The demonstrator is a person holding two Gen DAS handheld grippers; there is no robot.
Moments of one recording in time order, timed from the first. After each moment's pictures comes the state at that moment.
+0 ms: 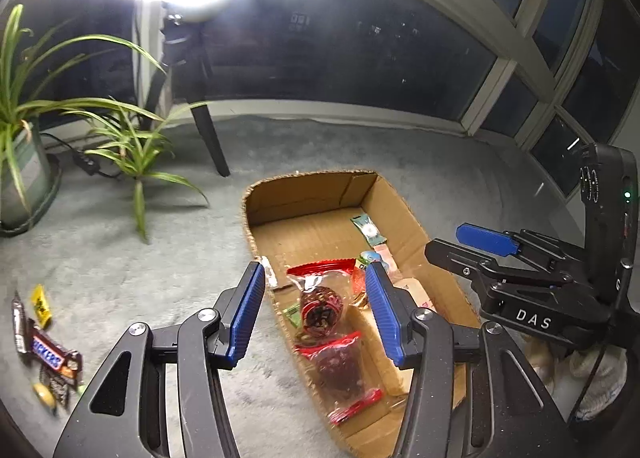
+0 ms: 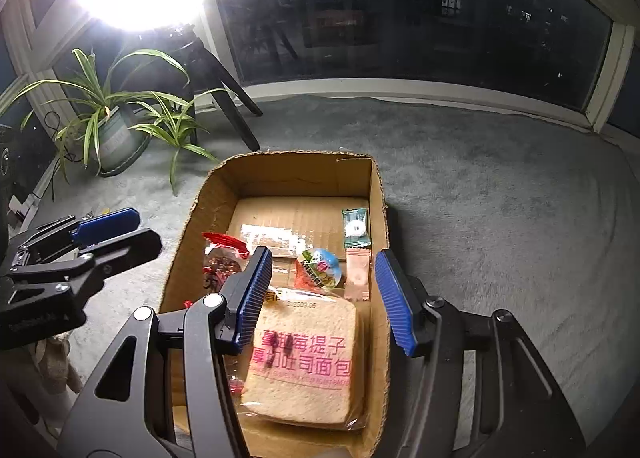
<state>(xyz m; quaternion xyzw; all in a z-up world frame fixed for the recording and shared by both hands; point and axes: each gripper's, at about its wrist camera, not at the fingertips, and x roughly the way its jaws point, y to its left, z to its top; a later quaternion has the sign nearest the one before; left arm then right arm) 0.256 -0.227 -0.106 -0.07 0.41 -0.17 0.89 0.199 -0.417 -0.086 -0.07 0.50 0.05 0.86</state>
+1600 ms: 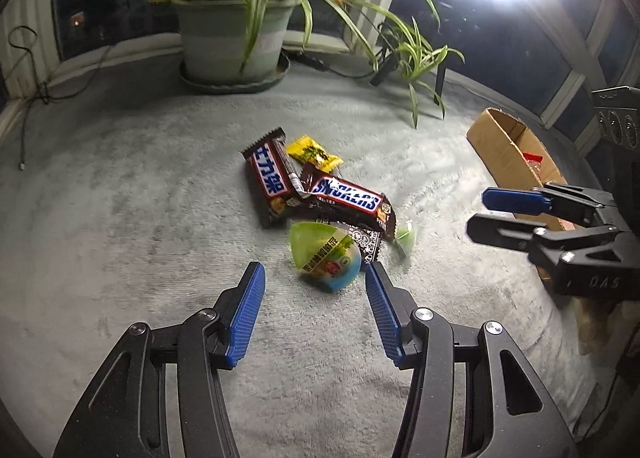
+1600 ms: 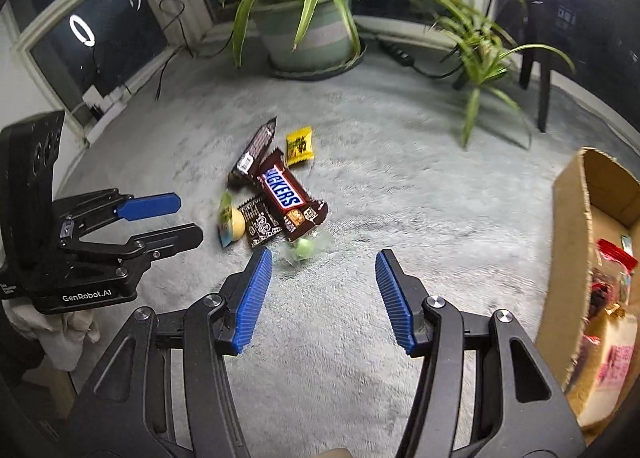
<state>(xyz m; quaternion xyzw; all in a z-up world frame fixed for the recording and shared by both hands) 0.165 0.024 -0.178 -0.09 0.46 -0.07 0.88 0.156 -0.151 -0.195 -0.13 0.57 0.24 0.78</state>
